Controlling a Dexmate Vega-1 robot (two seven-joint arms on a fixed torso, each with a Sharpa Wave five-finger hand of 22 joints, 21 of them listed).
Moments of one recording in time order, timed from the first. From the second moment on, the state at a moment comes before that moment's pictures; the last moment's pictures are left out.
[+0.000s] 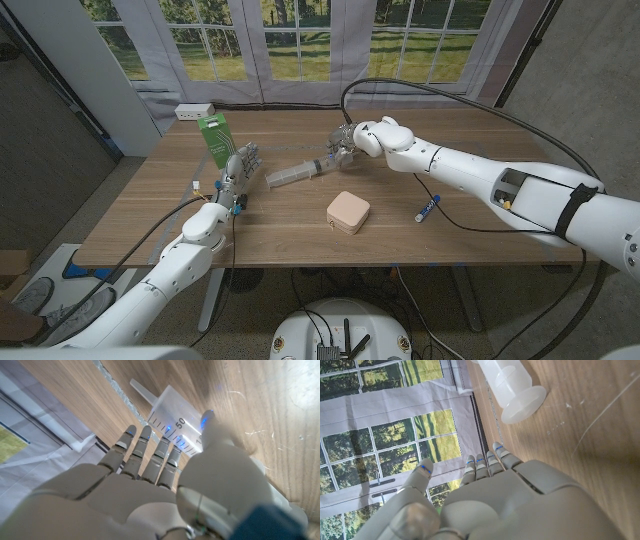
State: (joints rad) left arm 1.05 0.58 0.30 -1.51 -0.65 -0.26 0.14; left_hand 0.06 0.10 0.71 -0.03 0.18 0.10 0.06 0.19 0.17 0.08 0.01 0.20 0.18 0.04 0.04 0.18 0.16 0.15 -0.02 0.19 0.16; right arm -0.11 -0.39 -1.21 -1.25 -0.82 -0.18 0.41; right_hand 0.91 -0.01 0.41 -0.16 0.19 0.63 -0.19 0.54 0.23 0.76 -0.19 0.35 0.24 0.37 -0.04 0.56 0.30 0.44 0.00 0.20 0.17
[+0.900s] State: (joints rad) left arm 1.03 0.58 0.31 -1.51 -0.64 -0.24 0.14; left_hand 0.06 0.10 0.71 -0.02 0.18 0.10 0.06 0.19 0.17 0.08 0.01 0.20 0.18 0.04 0.04 0.18 0.16 0.16 -0.02 0.19 0.16; right arm -0.19 -0.49 -1.10 -1.40 -0.82 -0.19 0.38; right_hand 0.91 -0.01 0.41 -0.17 0.20 0.66 -0.17 0.54 0.22 0.79 -0.17 0.36 0.24 0.46 -0.05 0.58 0.30 0.47 -0.05 0.20 0.17
